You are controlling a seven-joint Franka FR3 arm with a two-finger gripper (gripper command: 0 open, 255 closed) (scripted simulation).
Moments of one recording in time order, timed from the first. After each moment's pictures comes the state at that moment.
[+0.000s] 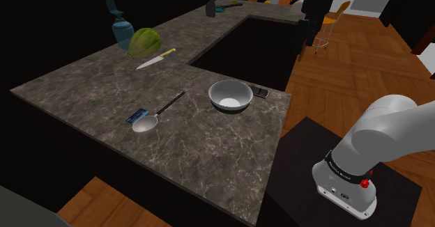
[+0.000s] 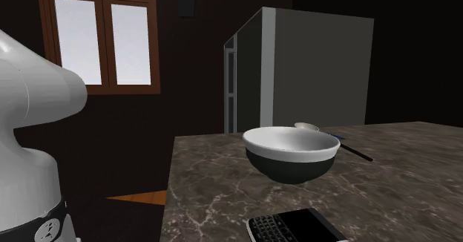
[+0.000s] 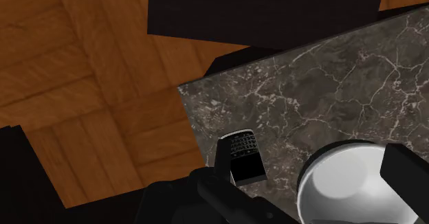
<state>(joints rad) 0.02 -0.74 -0.04 -2.29 -0.01 1.49 -0.13</state>
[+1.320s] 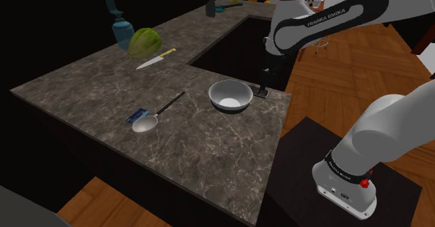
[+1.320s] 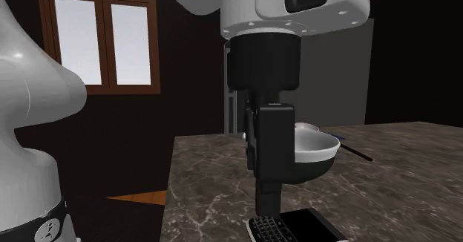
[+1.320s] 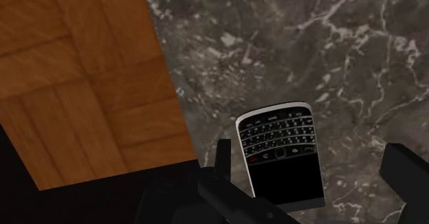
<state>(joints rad) 0.04 -0.39 -0.09 -2.59 -0.02 2.20 -0.20</state>
